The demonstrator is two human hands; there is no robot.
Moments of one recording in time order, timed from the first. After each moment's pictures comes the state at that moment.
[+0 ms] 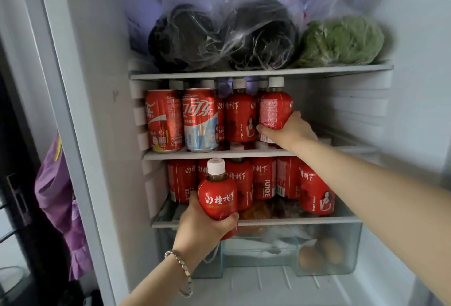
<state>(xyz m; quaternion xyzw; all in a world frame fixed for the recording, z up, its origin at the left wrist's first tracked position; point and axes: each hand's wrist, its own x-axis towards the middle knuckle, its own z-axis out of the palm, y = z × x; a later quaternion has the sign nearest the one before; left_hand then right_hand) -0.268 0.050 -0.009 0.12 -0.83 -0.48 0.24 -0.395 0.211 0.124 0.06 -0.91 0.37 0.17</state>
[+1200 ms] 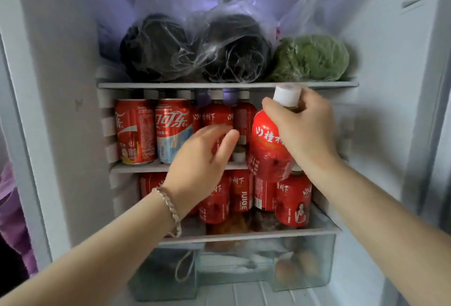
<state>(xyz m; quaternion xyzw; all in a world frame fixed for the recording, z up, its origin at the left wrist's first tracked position) -0.271 0.096 0.116 -0.12 -0.86 -0.30 0.40 -0.304 0.242 0.155 0.19 -0.69 0.59 0.37</state>
